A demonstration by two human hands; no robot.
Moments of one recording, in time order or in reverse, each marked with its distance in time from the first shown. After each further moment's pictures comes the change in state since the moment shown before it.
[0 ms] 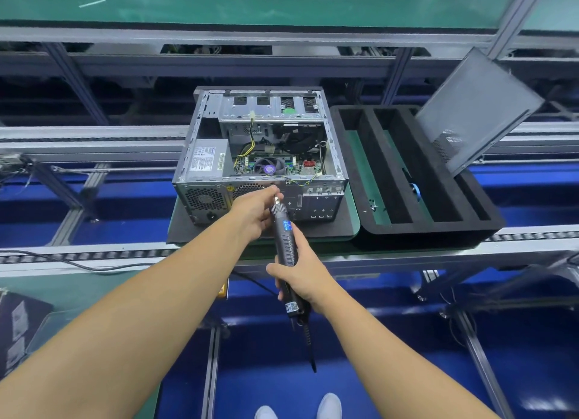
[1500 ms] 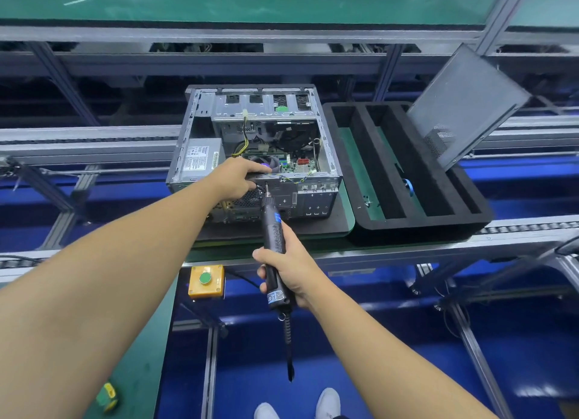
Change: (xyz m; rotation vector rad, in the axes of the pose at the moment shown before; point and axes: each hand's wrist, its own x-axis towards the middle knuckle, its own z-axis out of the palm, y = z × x) left_hand 0.032 0.069 -0.034 1.407 -0.198 0.710; right_hand -0.003 -0.019 0.019 0.338 -0.026 0.109
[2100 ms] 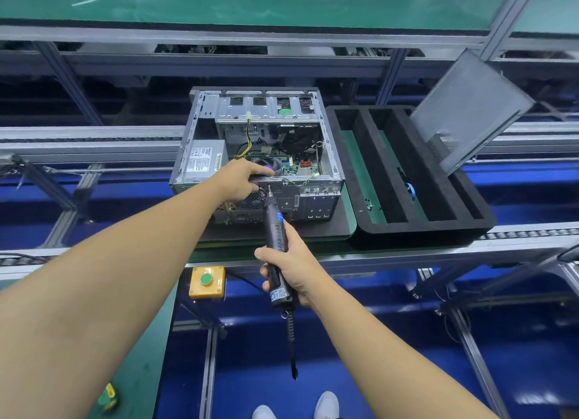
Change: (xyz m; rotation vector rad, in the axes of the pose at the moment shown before) left_hand -0.002 0.004 -0.002 -0.019 -0.003 0.004; right_hand 0.002 -0.008 0.000 0.007 -0.008 0.002
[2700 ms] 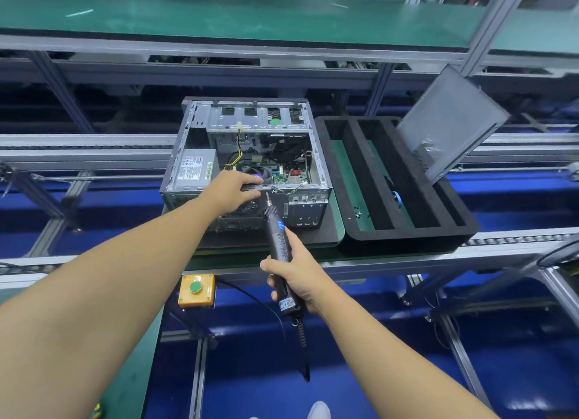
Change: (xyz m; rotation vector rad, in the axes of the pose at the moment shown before) left_hand -0.006 0.004 0.010 0.016 0.124 0.016; right_hand -0.020 -0.012 -0.024 -0.132 0.019 -0.026
